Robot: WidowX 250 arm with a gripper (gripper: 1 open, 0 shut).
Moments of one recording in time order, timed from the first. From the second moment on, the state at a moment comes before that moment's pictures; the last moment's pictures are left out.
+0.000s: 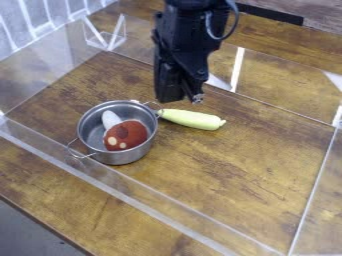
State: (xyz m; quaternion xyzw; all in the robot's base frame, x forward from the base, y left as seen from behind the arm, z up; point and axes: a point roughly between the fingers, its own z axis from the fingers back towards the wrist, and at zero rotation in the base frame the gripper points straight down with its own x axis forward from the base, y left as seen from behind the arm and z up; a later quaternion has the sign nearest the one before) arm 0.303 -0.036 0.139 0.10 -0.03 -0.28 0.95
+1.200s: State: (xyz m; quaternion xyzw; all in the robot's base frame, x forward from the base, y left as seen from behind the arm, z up) arm 0.297 0.075 0.139 0.13 -0.10 -0.20 0.96
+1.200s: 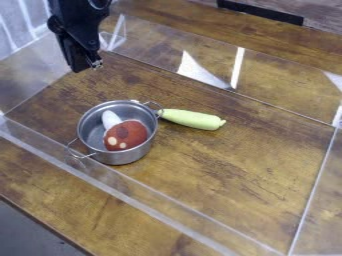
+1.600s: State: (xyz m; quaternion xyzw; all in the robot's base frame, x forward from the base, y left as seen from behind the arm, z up) arm 0.305 0.070 0.132 0.12 -0.10 -0.24 0.96
